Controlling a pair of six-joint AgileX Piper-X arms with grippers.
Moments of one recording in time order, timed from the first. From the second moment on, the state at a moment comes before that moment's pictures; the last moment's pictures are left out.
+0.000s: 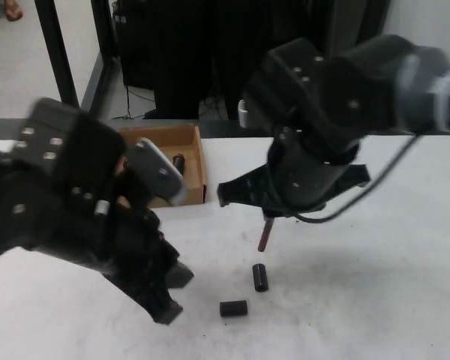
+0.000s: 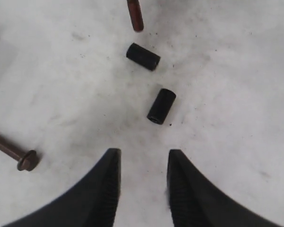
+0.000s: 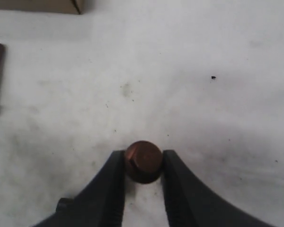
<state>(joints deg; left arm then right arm) -29.7 79.4 -47.0 32.2 18.6 27.1 37.0 100.0 -77.8 49.8 9.5 22.9</state>
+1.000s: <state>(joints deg) -36.7 101.3 -71.0 51.9 9.7 44.2 37.0 58.2 -47.9 37.0 5.2 14.2</state>
